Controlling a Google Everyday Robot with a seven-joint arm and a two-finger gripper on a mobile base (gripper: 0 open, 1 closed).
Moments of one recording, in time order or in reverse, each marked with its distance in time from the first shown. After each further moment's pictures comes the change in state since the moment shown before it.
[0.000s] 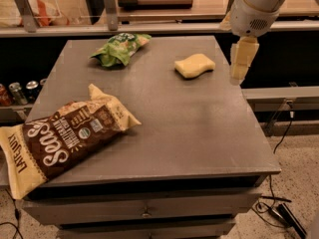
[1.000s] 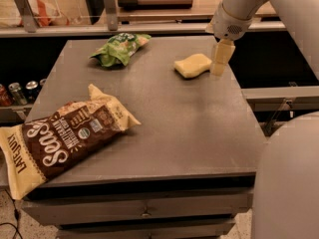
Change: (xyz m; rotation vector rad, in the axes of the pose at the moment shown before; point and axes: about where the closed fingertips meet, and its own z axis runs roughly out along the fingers) arm -0.016 -0.055 0.058 0.006 -0.068 0.042
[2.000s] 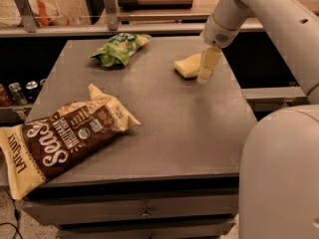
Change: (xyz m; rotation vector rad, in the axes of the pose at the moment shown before) arm -0.010 -0.019 0.045 -0.007 -0.057 0.088
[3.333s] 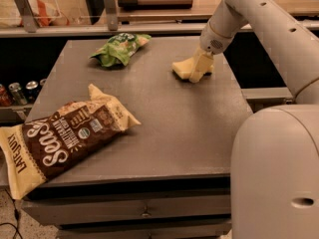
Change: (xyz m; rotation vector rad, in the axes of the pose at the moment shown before) arm -0.001 -0.007 0.035 -0.037 -0.044 0.083
